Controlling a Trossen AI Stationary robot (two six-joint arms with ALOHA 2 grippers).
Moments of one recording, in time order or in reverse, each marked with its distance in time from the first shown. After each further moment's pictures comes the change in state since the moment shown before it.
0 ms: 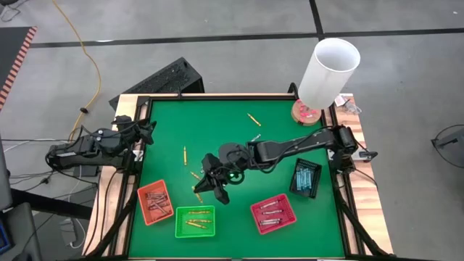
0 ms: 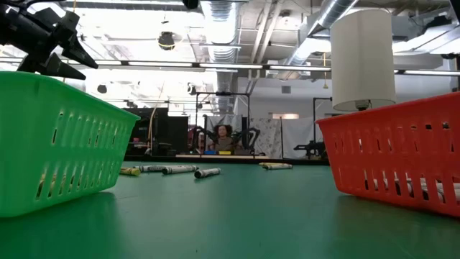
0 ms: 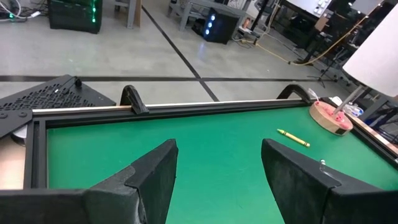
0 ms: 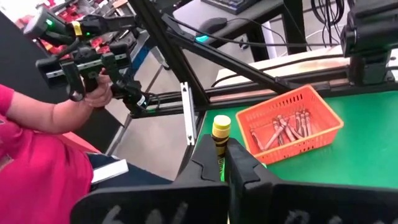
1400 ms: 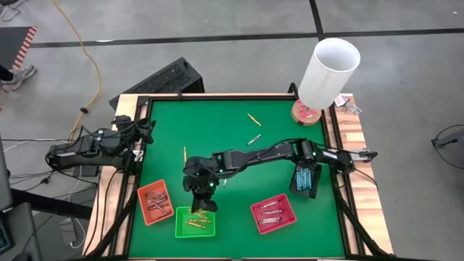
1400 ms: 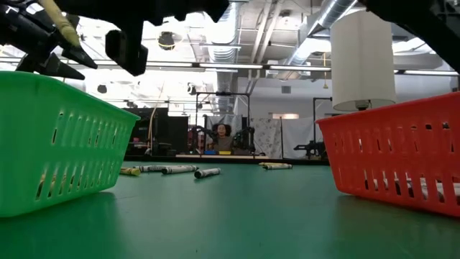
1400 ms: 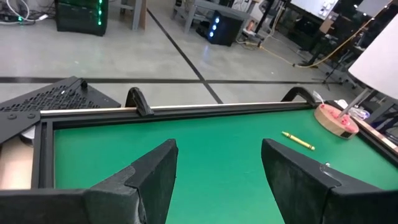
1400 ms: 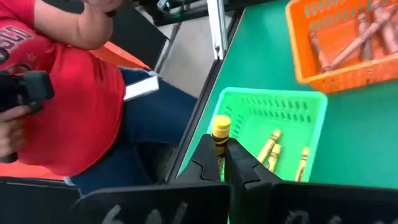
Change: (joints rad) left arm 0.001 0.000 0.001 -0.006 -0.022 -0.003; right arm -0.036 0.466 0.510 -0.392 -0.398 -0.098
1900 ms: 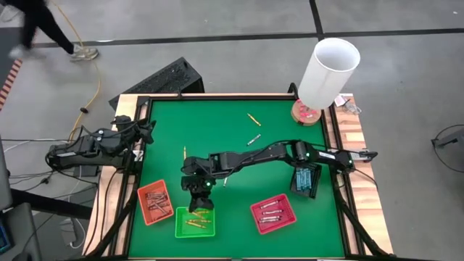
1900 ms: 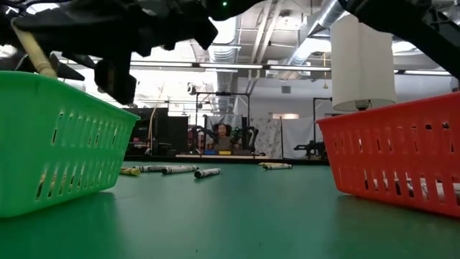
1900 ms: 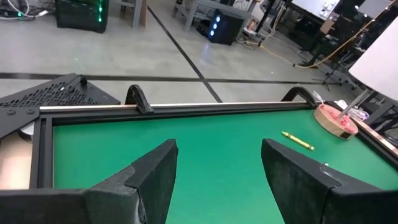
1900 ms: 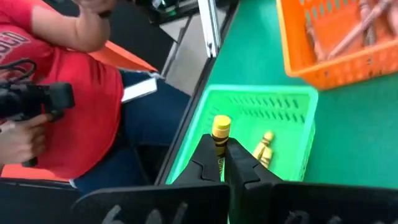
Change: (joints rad) left arm 0.000 0.000 0.000 -0.006 0.003 -0.019; right arm -0.017 0.093 0.003 0.089 -0.055 0.029
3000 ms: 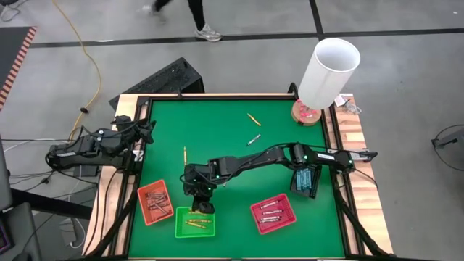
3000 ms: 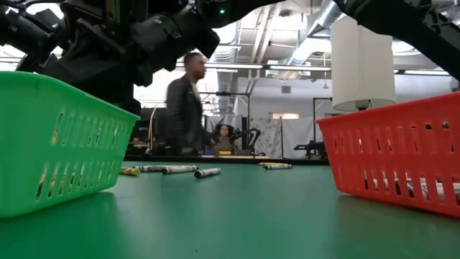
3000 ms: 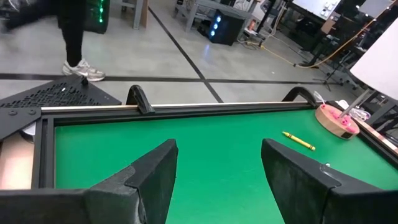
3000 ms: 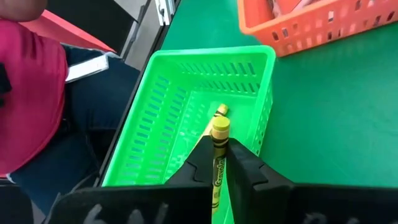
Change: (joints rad) left arm 0.000 0.000 0.000 -0.004 -0.002 0.000; right arm 0.024 0.030 -0.002 -0.075 0.161 -0.105
